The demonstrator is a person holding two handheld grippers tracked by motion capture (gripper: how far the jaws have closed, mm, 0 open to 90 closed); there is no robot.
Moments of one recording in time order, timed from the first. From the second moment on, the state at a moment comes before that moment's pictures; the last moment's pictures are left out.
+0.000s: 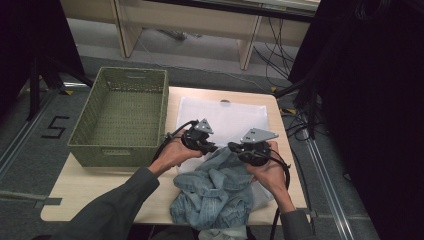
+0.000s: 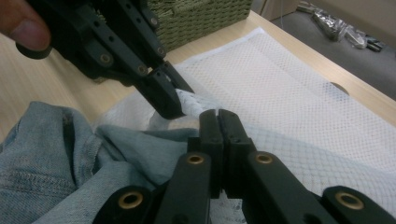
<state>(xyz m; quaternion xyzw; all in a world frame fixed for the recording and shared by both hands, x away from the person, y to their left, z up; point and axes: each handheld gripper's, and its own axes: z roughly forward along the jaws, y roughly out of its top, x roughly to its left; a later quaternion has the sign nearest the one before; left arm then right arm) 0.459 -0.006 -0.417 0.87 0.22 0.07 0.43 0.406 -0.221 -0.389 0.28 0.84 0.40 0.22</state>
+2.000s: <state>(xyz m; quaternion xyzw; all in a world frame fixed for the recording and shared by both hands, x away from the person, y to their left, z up) 0.458 0.016 -0.395 0.90 0.21 0.06 0.38 0.359 -0.180 -0.407 0.28 0.89 0.36 0.08</state>
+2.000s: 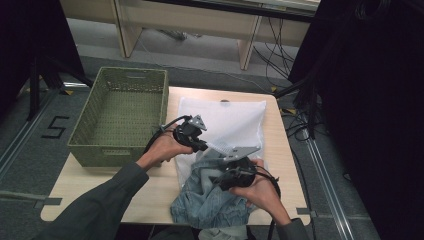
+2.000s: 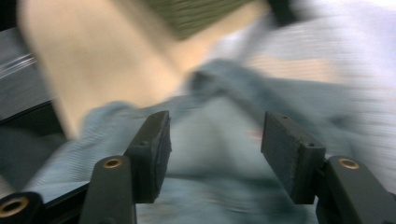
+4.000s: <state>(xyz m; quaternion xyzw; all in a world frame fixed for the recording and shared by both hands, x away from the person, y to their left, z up) 0.460 0.016 -0.390 0.90 0.21 0.04 0.38 0.352 -0.196 -0.408 0.32 0.87 0.37 0.09</state>
